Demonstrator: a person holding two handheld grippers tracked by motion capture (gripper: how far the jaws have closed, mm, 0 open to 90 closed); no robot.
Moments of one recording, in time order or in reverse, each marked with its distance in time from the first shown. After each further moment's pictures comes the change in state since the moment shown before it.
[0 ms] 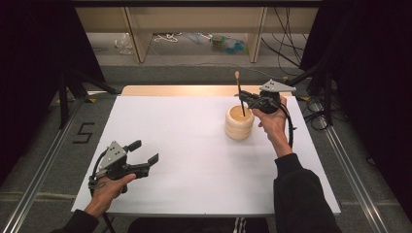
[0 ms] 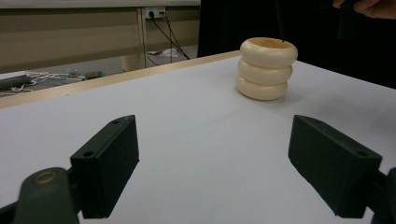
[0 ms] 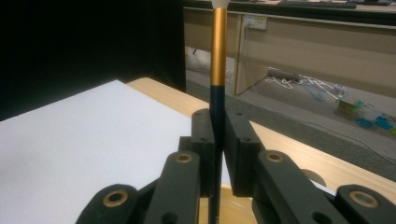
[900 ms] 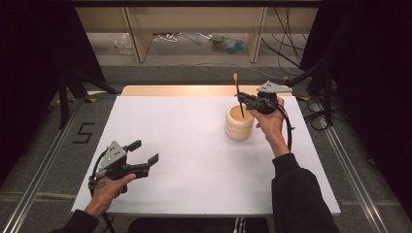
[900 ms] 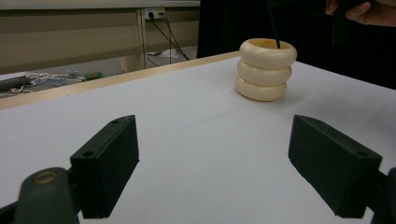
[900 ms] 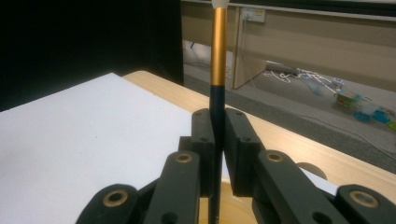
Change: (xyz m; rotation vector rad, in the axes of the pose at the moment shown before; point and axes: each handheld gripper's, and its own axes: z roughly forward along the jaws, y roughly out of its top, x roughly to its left) left arm 0.000 0.000 0.000 0.003 0.004 -0.002; right arm 0.000 -0.007 0.009 0.025 -0.010 0.002
